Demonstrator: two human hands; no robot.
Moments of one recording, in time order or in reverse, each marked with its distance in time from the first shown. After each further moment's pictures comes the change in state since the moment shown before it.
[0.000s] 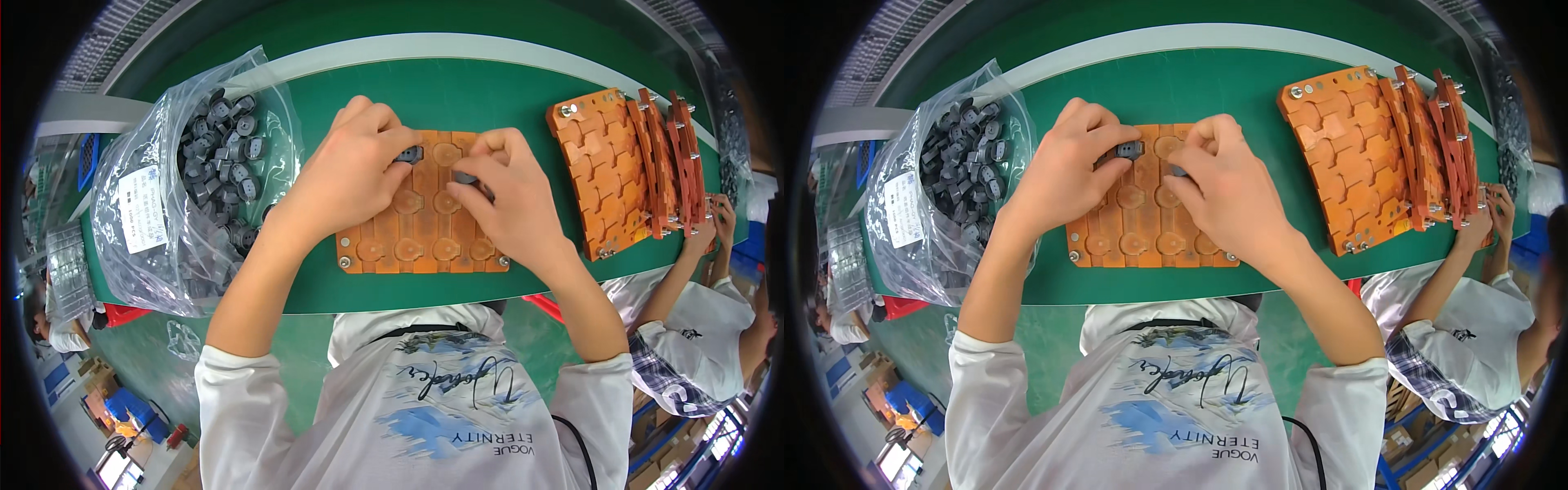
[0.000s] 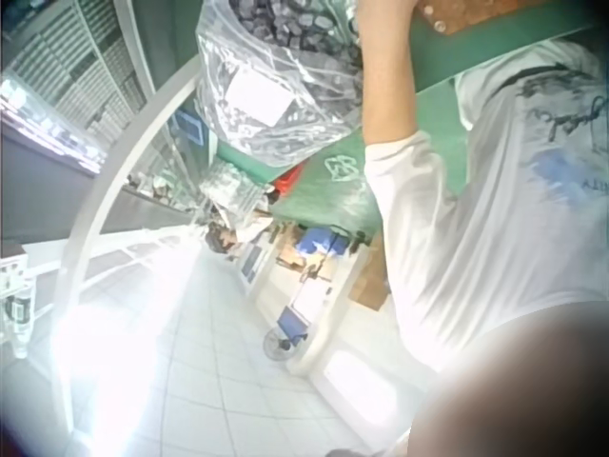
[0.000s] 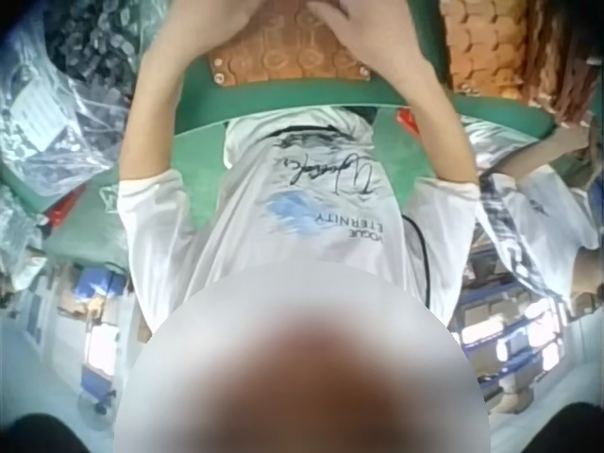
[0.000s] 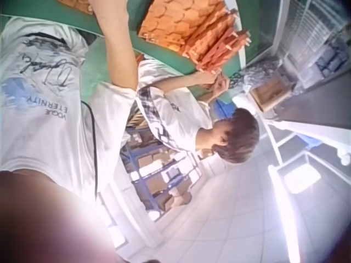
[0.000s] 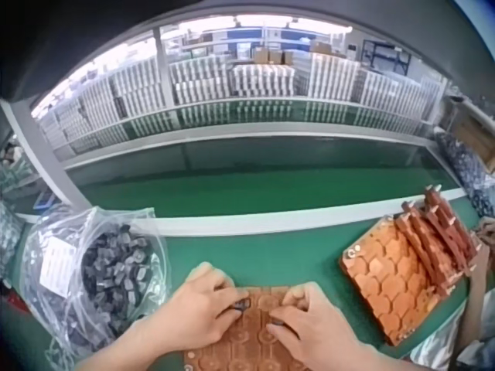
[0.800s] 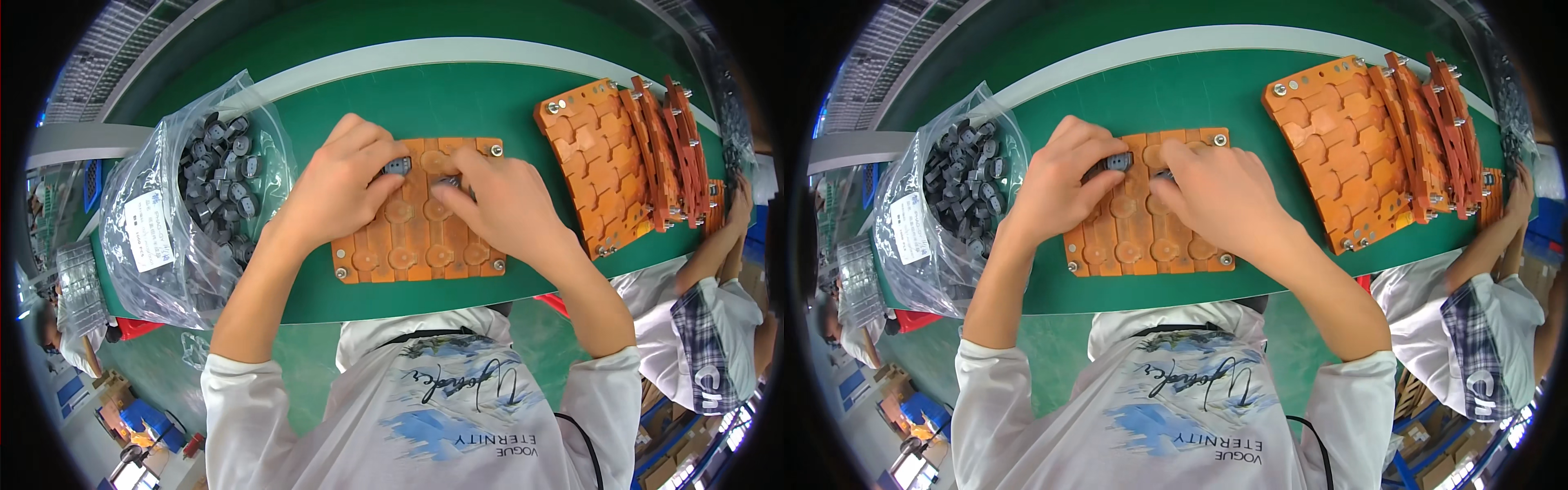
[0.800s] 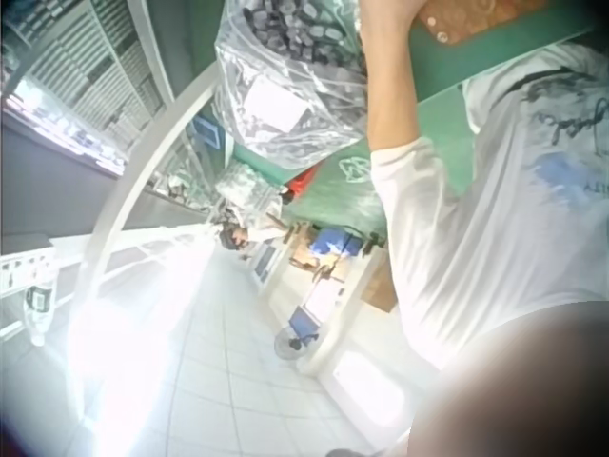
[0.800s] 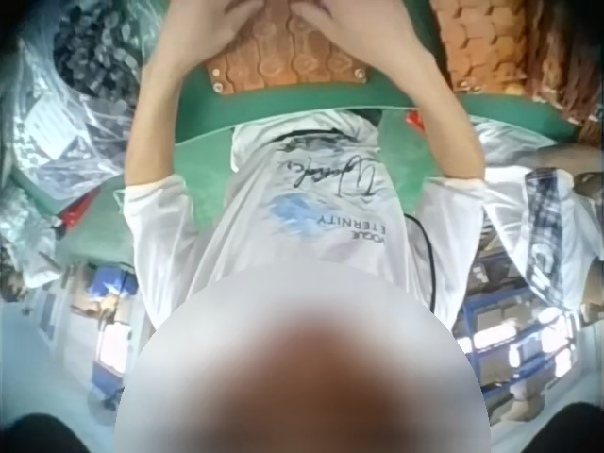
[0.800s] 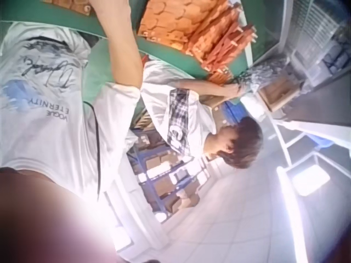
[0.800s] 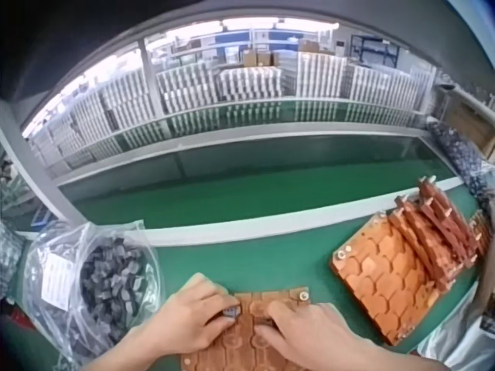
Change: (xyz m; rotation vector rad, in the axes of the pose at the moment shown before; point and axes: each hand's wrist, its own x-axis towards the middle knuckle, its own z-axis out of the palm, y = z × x) left_hand 0.000 -0.005 0.002 -0.094 0.034 0.087; right_hand 0.012 0.001 -0.008 -0.168 -0.250 0.081
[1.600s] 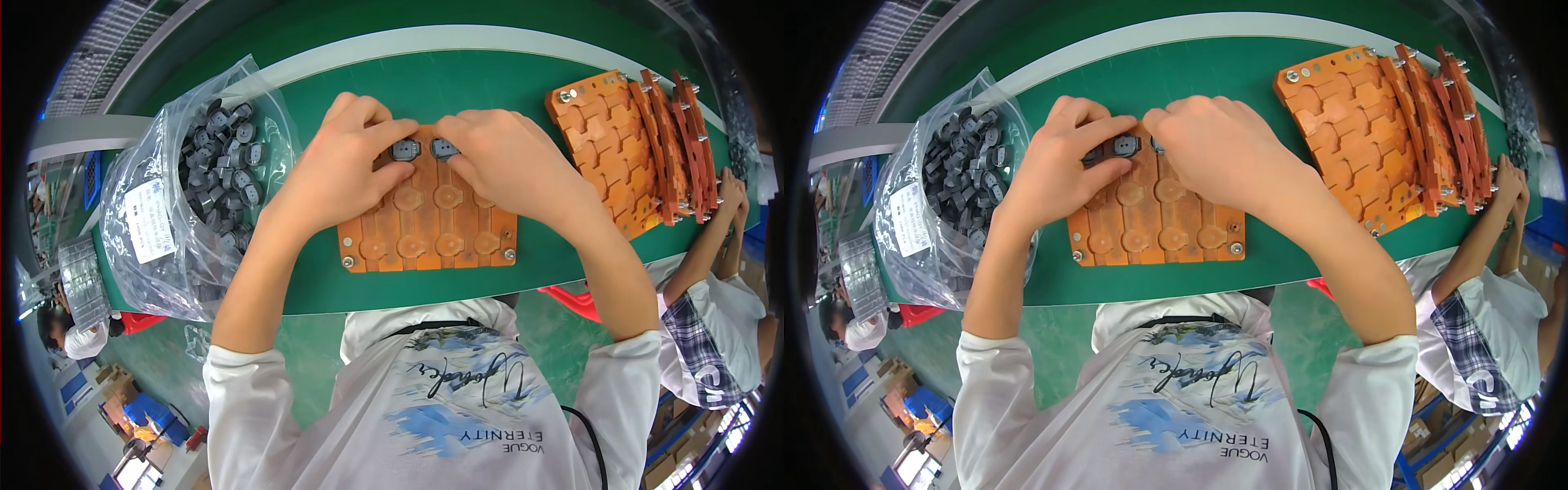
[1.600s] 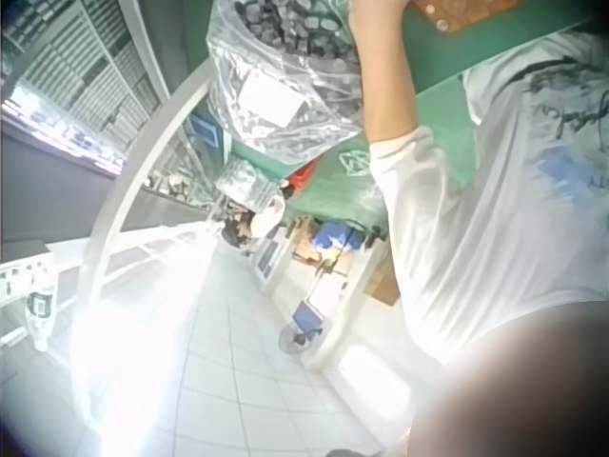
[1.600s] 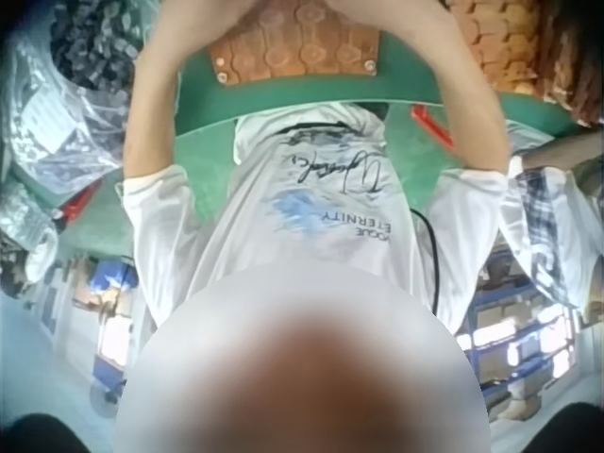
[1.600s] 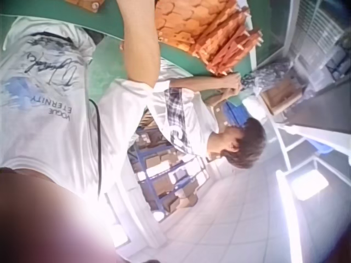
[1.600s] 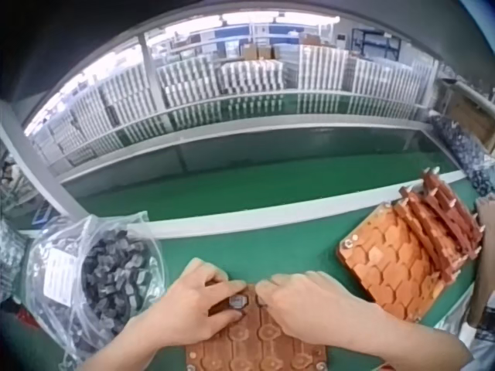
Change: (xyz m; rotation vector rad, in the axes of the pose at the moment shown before) left_hand 0.001 0.002 -0.008 0.071 -0.040 -0.085; right_hand 0.033 0.004 -0.010 -0.124 -0.072 -0.213
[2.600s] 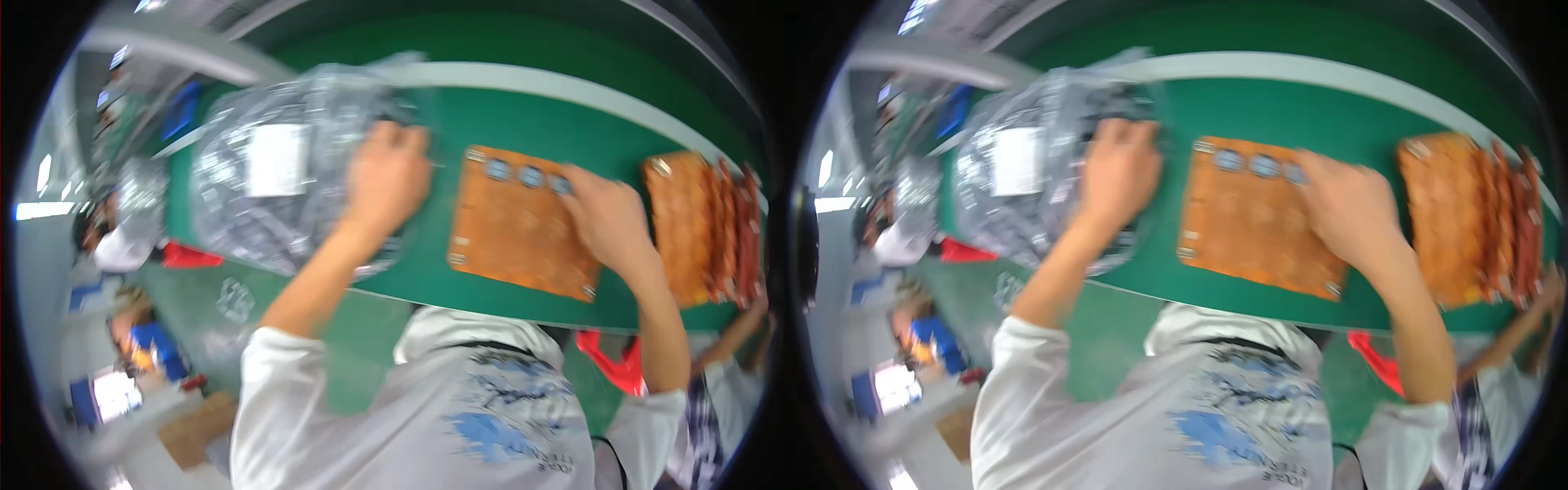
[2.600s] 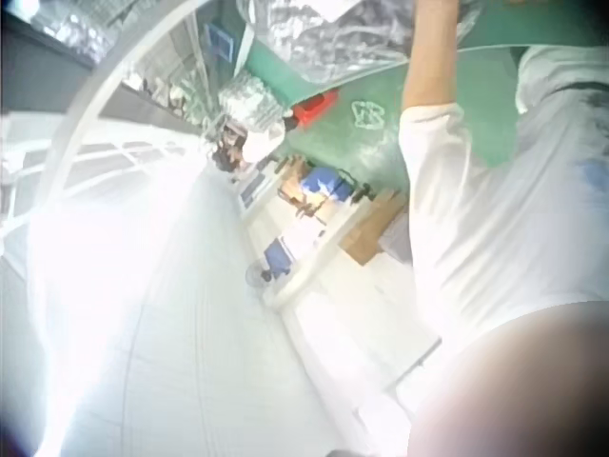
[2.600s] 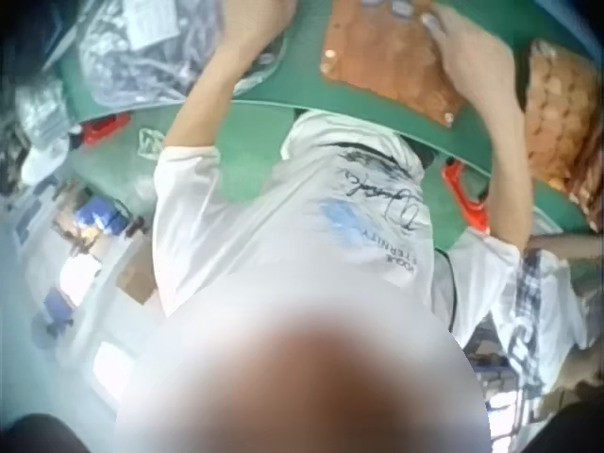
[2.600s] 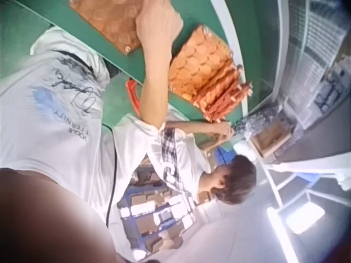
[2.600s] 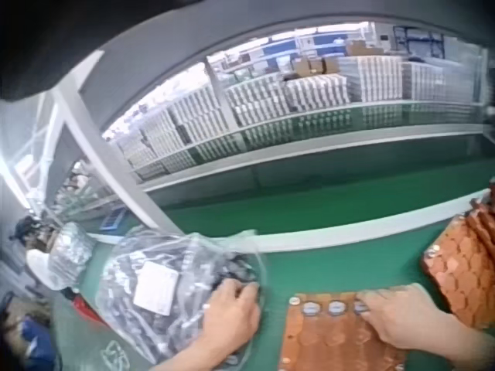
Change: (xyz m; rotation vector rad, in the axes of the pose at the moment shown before) left_hand -0.071 -0.048 -0.015 0.626 0.402 -0.197; right_hand -0.012 -0.005 0.005 -0.054 0.034 0.051
